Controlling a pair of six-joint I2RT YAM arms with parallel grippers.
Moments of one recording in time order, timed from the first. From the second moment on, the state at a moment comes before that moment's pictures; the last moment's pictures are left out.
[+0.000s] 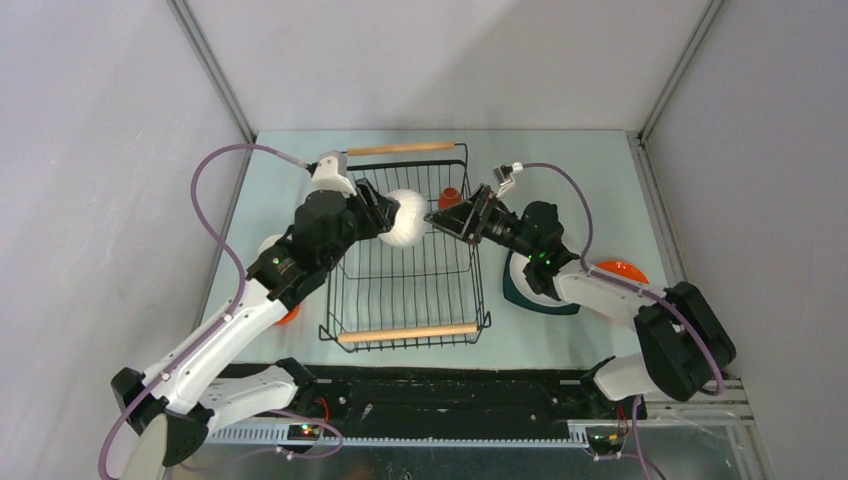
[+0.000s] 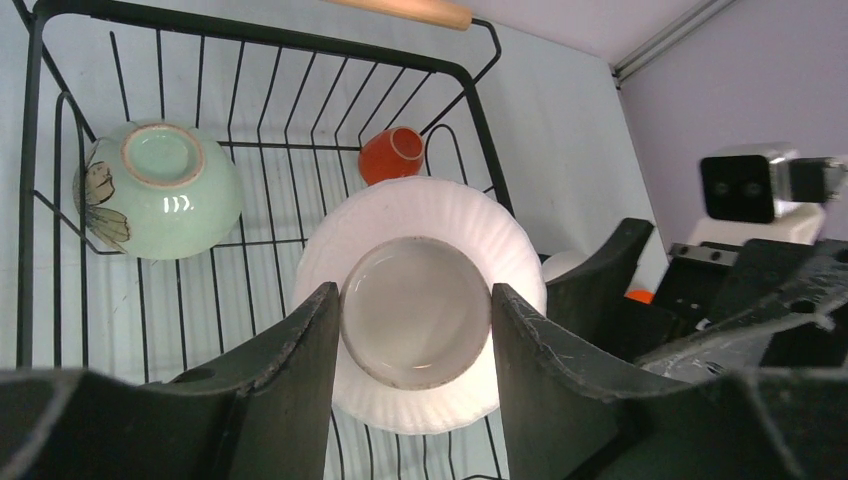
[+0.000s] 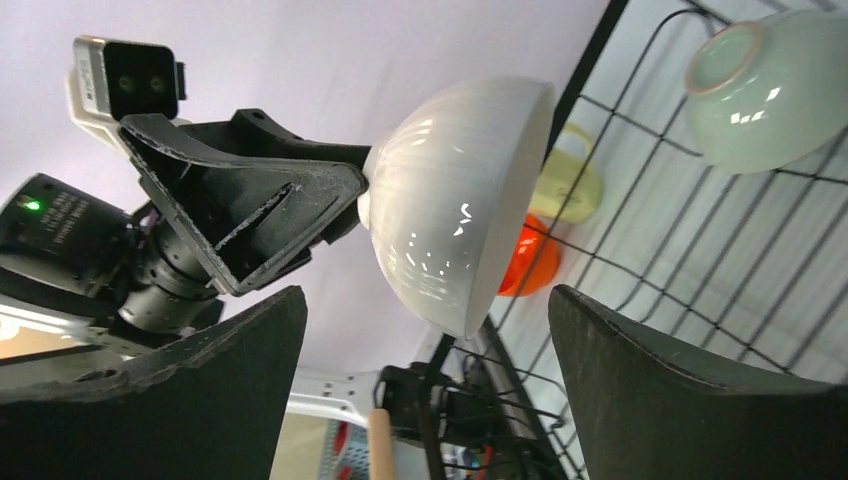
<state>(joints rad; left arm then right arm) -0.66 1.01 1.03 -0.33 -0.30 -0.63 0.59 1.39 0.72 0.75 -0.48 1.13</state>
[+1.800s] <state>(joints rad) -0.66 0.66 0.83 -0.38 -0.39 -0.66 0.65 0.89 0.82 0.26 -0.43 0.69</state>
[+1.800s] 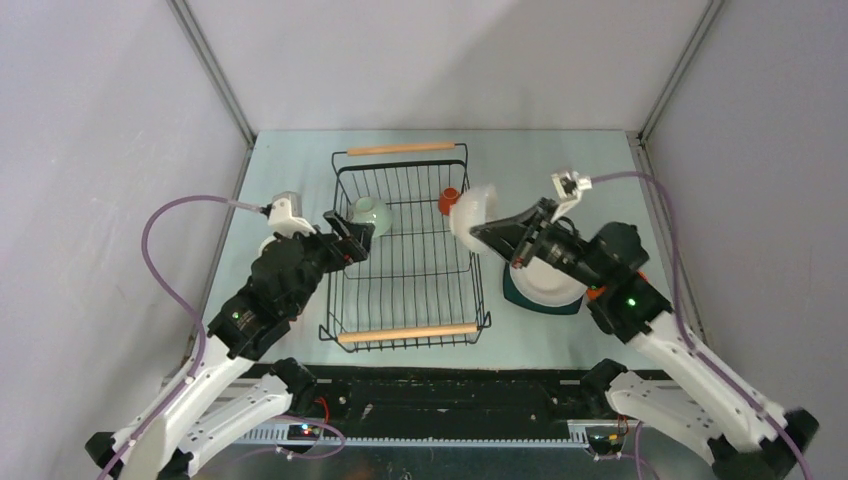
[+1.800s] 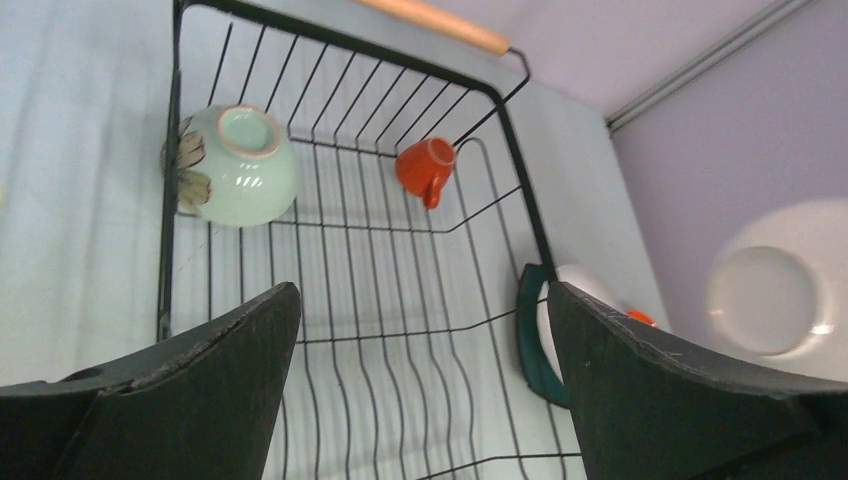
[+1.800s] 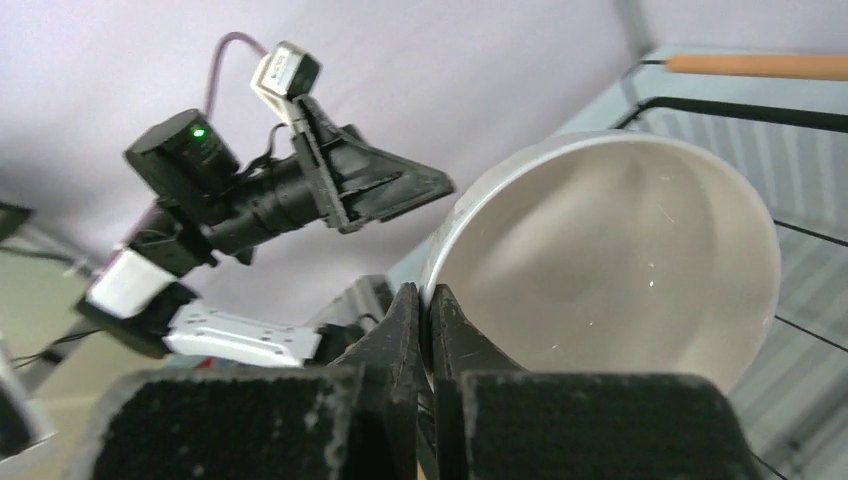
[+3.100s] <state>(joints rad) -0.66 0.58 0.72 -0.47 -0.52 -0.62 1.04 0.95 0.65 -0.79 0.32 0.94</state>
